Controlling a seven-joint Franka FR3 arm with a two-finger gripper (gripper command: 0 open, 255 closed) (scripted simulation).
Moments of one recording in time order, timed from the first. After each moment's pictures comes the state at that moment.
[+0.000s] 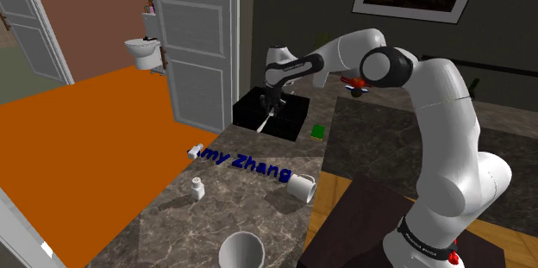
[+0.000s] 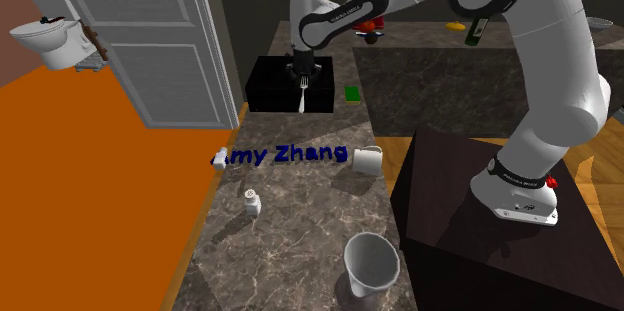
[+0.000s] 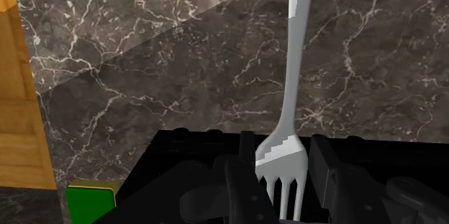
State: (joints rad) arm -0.42 0.70 0.27 -1.41 -0.26 2.13 1.16
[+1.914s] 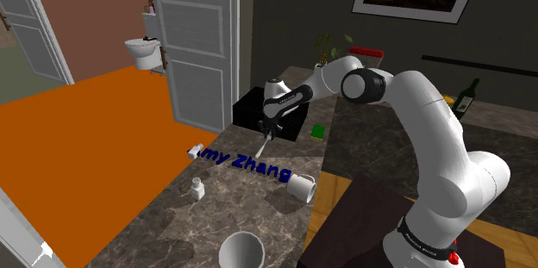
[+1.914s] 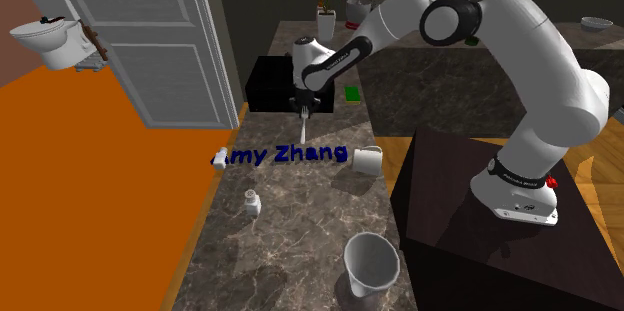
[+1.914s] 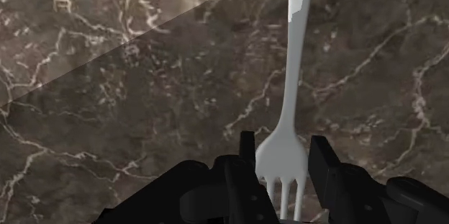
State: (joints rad) arm -0.39 0.95 0.22 -1.39 -0.31 2.36 1.19
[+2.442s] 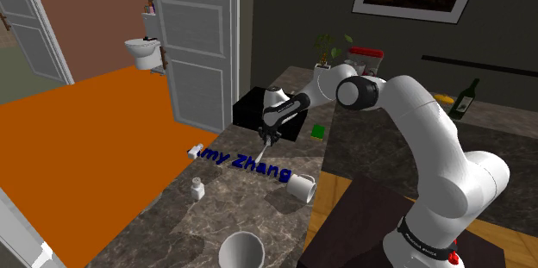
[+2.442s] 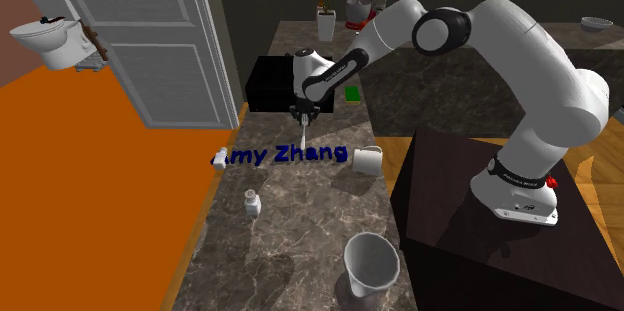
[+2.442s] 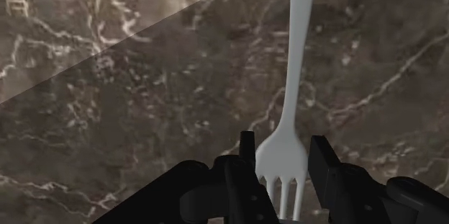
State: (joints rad) arm -0.38 1.03 0.20 -1.35 -0.32 2.40 1.20
